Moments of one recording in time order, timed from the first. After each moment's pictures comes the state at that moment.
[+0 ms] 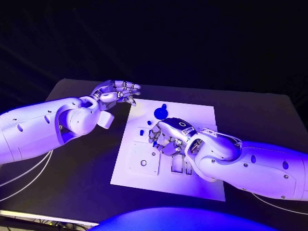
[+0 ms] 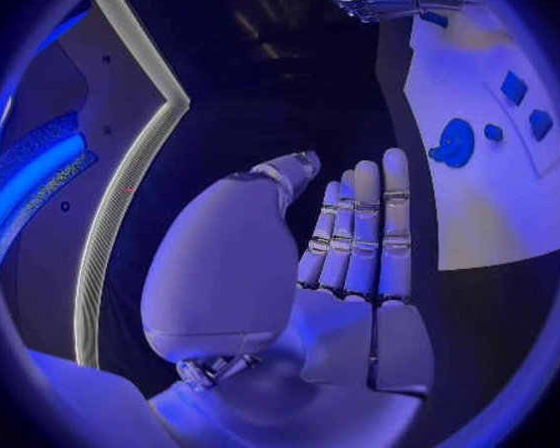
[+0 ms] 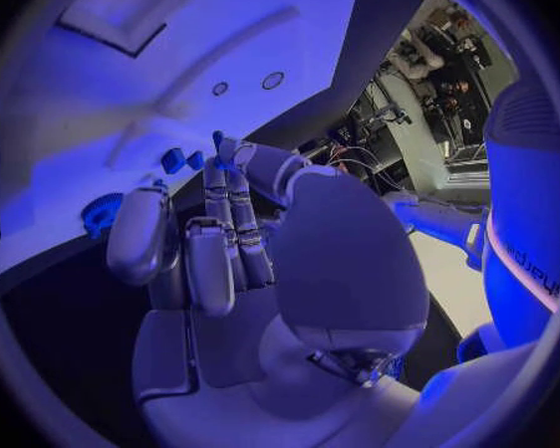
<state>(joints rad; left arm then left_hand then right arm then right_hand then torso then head) 1.16 -0.91 -0.01 1.44 -0.10 -0.10 0.29 1.44 -0.23 0.48 0.16 0.22 0.78 0.20 0.35 0.29 0.92 0.15 0.51 0.19 0.93 0.07 1.03 0.44 0.17 0.93 0.17 0.75 0.59 1.12 -0.61 -0.18 1.67 -1.55 -0.47 -0.19 1.35 -0.21 0.73 -0.12 0.14 1.12 0.11 0.29 0.30 1.23 0.08 0.21 0.09 1.46 -0.02 1.44 1.26 0.10 1.40 0.07 1.15 1.31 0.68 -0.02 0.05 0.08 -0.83</state>
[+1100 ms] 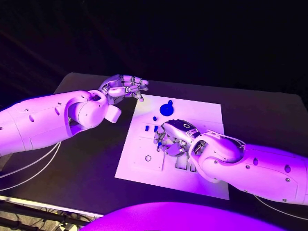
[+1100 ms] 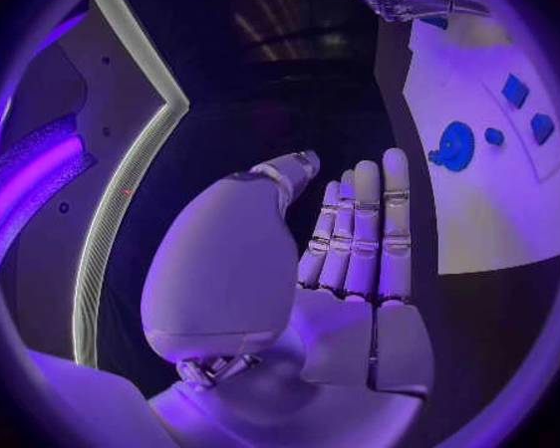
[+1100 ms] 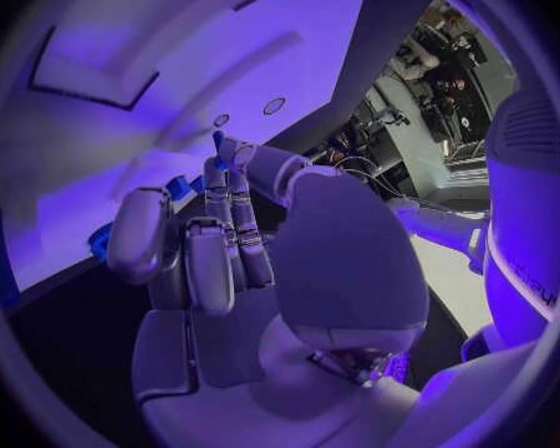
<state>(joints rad) 1.16 -0.90 -0.01 1.43 -0.11 -0.10 0.28 1.44 -0.23 0.48 0.16 0.22 0.78 0.20 0.36 0.29 0.92 0.15 0.51 0.19 0.93 0.07 1.03 0.44 0.17 0.93 0.17 0.75 0.58 1.09 -0.59 -0.19 1.63 -1.55 -0.45 -0.18 1.35 -0.21 0.73 -0.12 0.13 1.12 0.11 0.29 0.30 1.23 0.09 0.21 0.09 1.46 -0.02 1.44 1.26 0.10 1.40 0.07 1.15 1.31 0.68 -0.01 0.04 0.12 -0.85</state>
